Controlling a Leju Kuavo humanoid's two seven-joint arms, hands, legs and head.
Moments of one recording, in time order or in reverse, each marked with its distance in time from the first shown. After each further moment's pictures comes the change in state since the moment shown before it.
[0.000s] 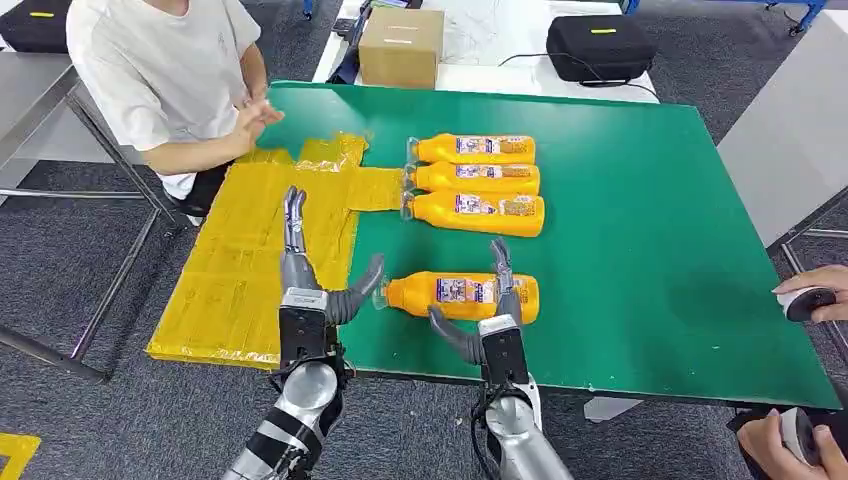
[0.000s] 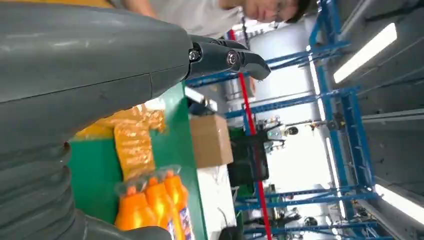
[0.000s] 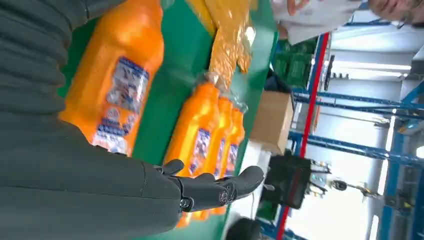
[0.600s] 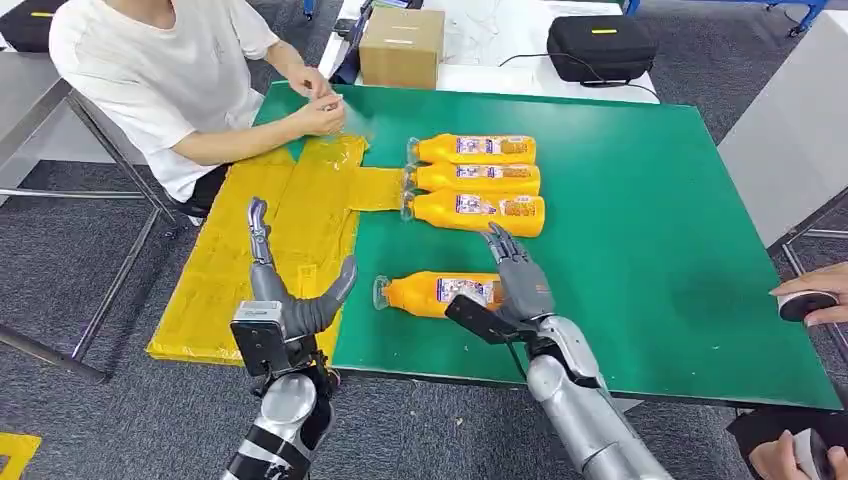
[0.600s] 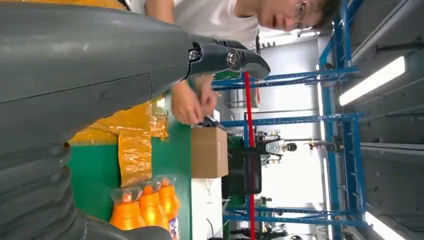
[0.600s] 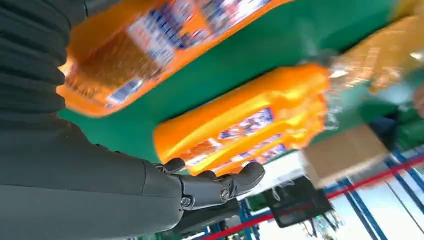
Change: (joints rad) left arm 0.093 0.014 0.015 -0.148 0.102 -0.039 0.000; right arm -0.206 -0.198 0.025 0.103 0.708 0.189 0.430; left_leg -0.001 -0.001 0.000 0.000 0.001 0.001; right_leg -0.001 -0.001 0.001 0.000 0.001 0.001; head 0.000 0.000
